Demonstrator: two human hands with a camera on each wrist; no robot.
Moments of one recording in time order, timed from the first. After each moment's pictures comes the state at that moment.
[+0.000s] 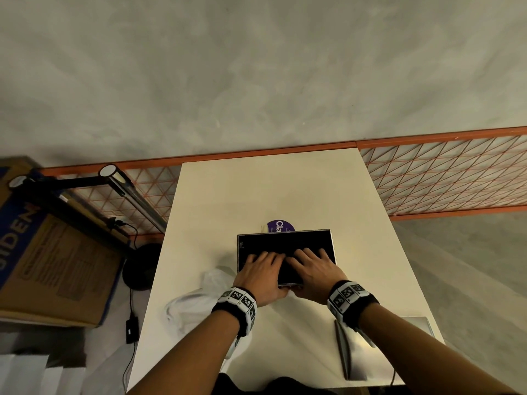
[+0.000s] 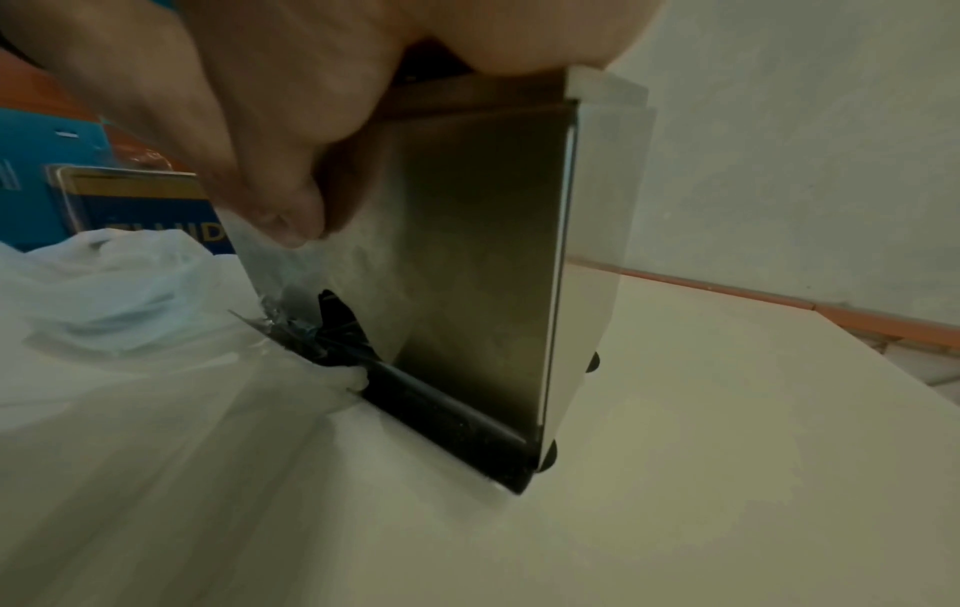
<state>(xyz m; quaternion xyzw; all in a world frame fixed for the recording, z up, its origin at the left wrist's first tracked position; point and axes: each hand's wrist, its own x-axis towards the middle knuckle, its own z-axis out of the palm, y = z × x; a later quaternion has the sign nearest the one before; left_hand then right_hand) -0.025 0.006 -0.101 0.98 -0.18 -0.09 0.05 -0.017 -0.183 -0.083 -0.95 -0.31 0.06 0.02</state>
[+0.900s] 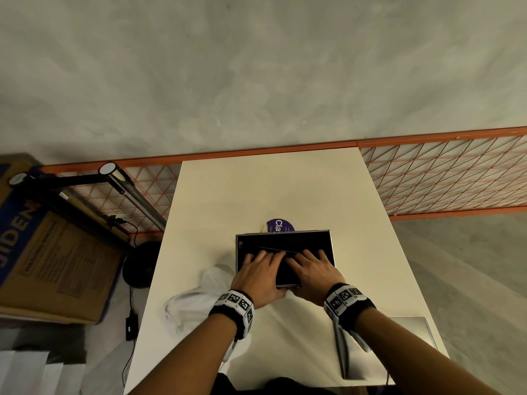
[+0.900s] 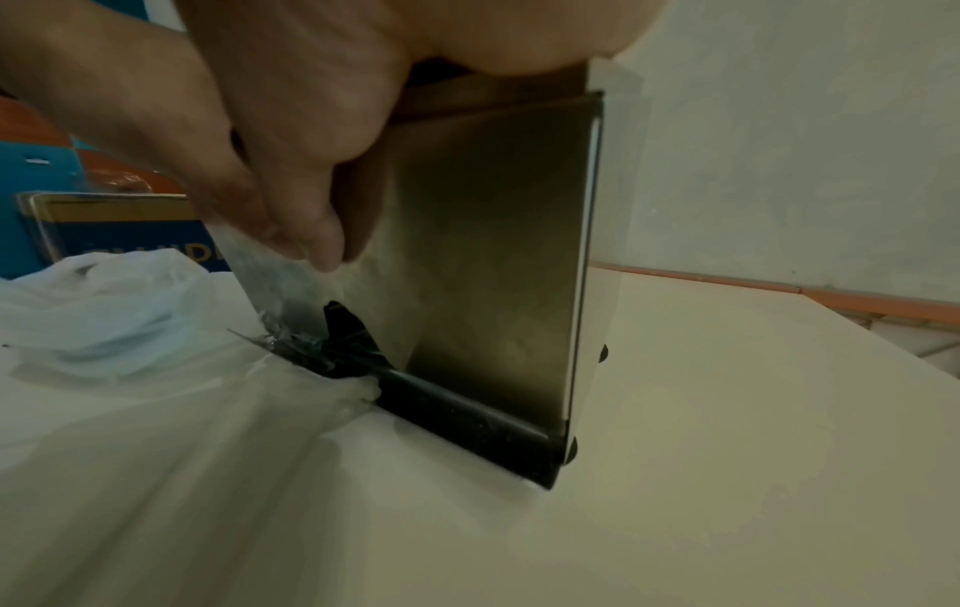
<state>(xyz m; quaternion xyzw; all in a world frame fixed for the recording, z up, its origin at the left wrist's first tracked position) -0.031 0.006 -0.104 0.98 -0.17 -0.07 0.06 -0.021 -0.183 -0.089 -0.95 -0.30 0.05 0.03</state>
